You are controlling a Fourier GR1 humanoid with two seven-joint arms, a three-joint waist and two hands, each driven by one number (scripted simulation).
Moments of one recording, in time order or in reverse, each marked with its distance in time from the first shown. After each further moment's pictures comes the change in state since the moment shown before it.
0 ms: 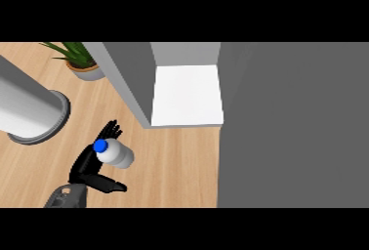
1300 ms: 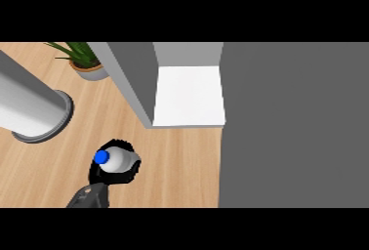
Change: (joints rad) left arm -0.128 -0.095 0.119 0.319 0.119 0.122 -0.222; right arm 0.066 -0.005 0.004 0.006 0.018 0.002 -0.066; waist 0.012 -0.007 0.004
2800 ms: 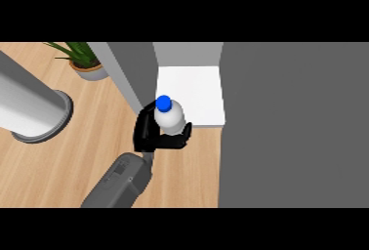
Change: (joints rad) left arm -0.077 -0.063 -0.617 -0.587 0.427 0.622 0.368; right arm -0.015 0.005 -0.052 0.024 -0.032 0.036 -0.013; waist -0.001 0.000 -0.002
